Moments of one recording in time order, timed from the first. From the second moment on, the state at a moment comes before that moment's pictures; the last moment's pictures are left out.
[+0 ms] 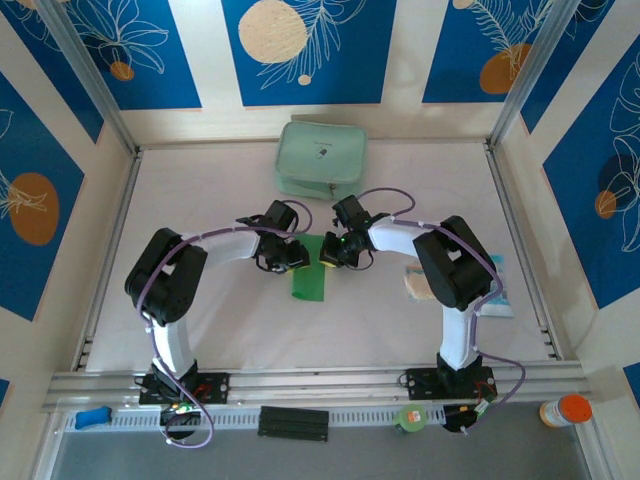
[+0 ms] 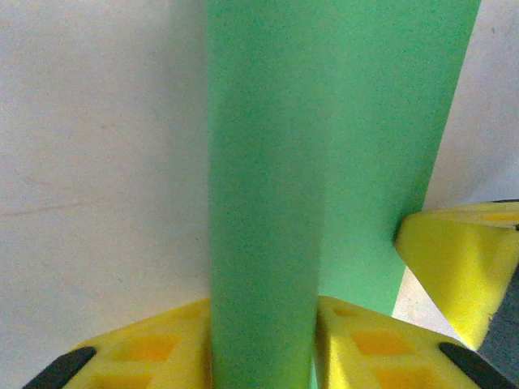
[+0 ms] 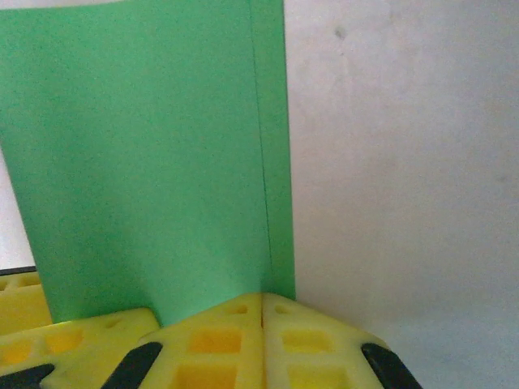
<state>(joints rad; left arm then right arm) -0.58 1.85 1.11 -0.44 0.29 -0.73 0.57 1.94 1.15 -0.35 -0.40 0.80</state>
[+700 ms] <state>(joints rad) -0.58 1.84 1.12 -0.55 0.23 -0.68 0.51 1.92 1.17 -0.35 -0.47 0.79</state>
